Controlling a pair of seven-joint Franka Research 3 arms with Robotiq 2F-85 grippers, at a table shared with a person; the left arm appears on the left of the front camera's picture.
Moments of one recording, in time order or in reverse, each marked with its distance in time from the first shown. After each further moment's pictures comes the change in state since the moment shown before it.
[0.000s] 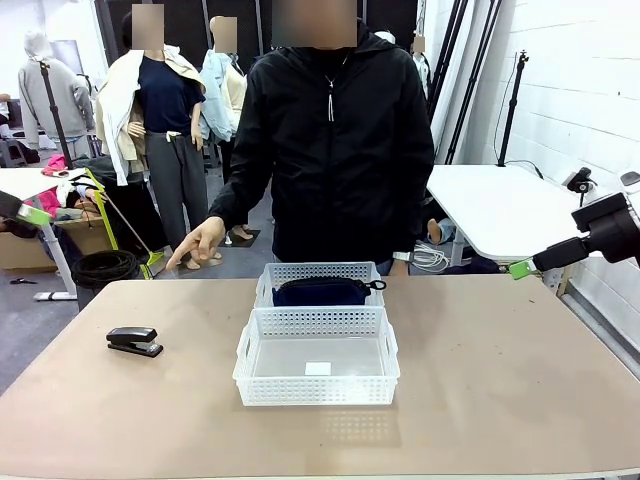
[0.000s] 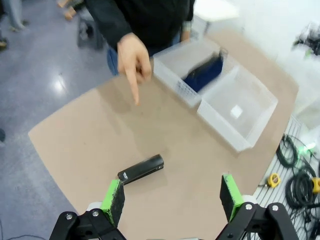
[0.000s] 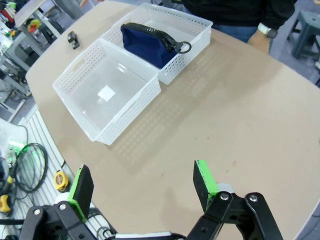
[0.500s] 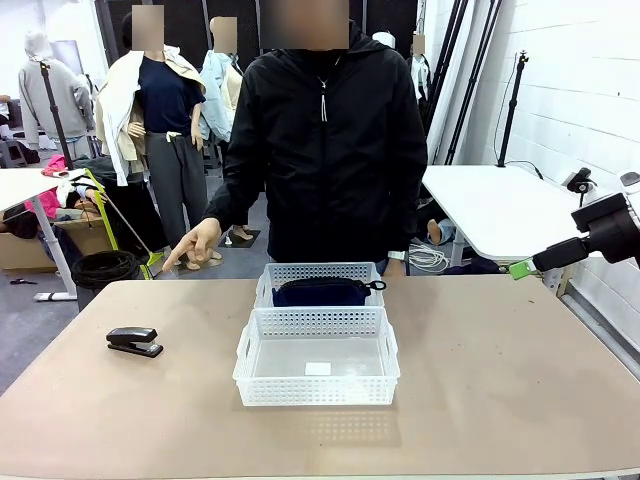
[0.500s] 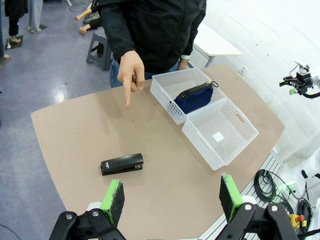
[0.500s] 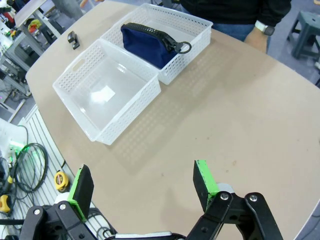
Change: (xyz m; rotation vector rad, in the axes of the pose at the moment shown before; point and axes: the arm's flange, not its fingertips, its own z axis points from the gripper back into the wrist) left arm -0.072 -0.050 0.075 0.025 -0.240 0.179; right arm 0.000 0.000 0.000 0.000 -0.001 0.001
